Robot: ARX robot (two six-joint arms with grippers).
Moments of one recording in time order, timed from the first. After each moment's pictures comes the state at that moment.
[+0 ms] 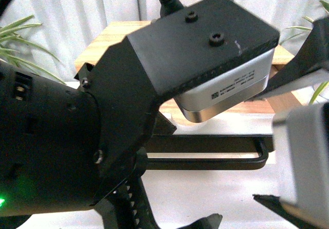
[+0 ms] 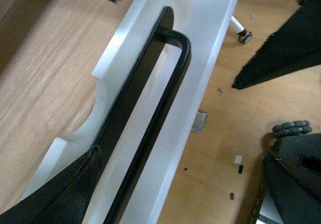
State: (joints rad) left arm -0.61 1.37 0.73 -0.07 0.26 0.55; right arm 0.34 1.26 0.60 0.02 -0.44 -1.38
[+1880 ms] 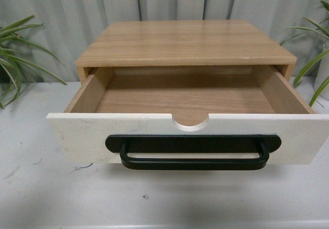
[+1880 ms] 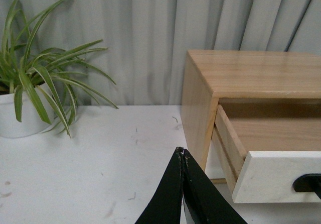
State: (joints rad) left arm -0.01 0.32 0.01 0.33 0.02 -0.01; right arm 0.00 0.47 0.03 0.44 0.00 0.00
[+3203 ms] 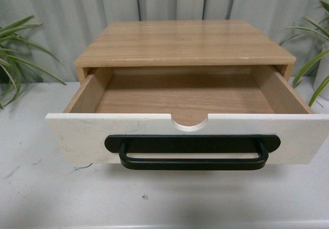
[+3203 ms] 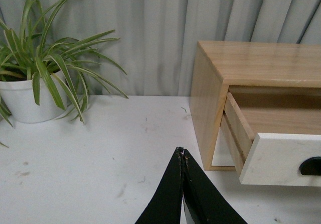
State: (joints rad) left arm 0.00 0.01 0.01 0.00 0.00 -0.01; right arm 0.00 0.00 0.01 0.00 0.00 0.00
